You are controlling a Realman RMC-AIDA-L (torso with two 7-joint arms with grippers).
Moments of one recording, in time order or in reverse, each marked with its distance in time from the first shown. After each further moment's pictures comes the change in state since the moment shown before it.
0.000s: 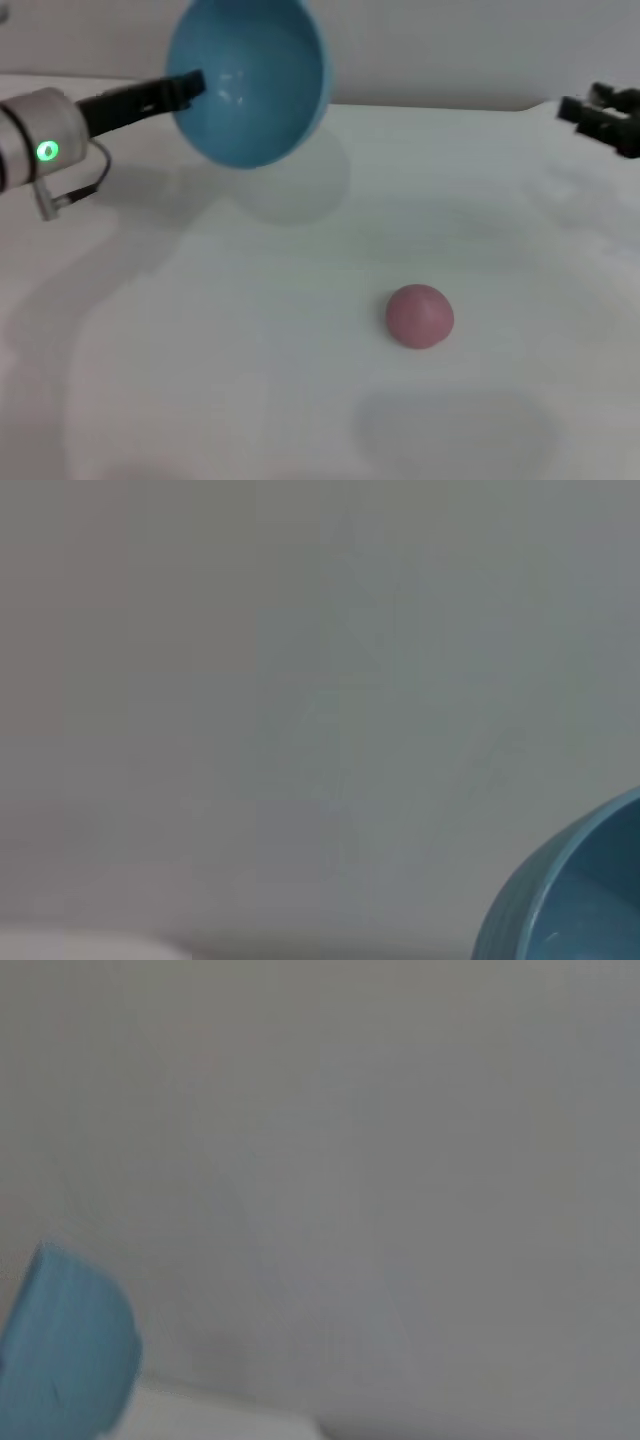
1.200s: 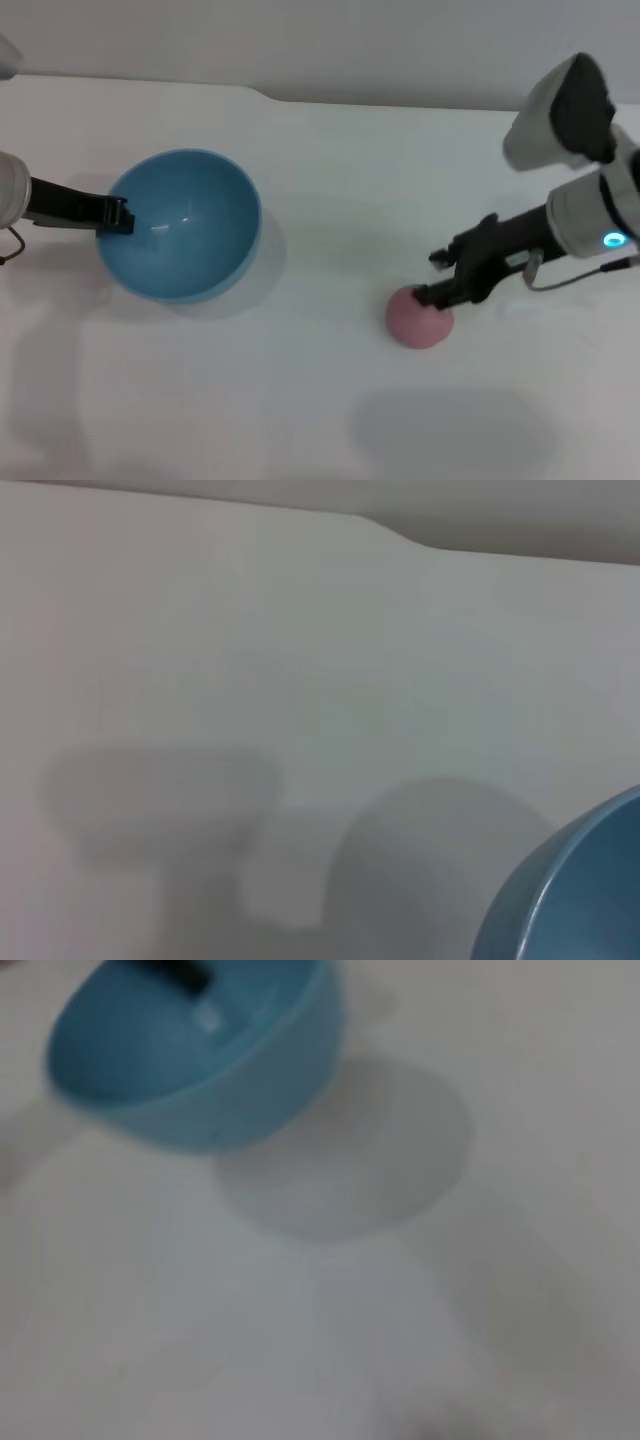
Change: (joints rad) left arm -0.113 0.001 -0.199 0.157 0.854 0.563 -0.514; right arm 0.224 0.013 -0.670 -0.065 -0.421 0.015 0.457
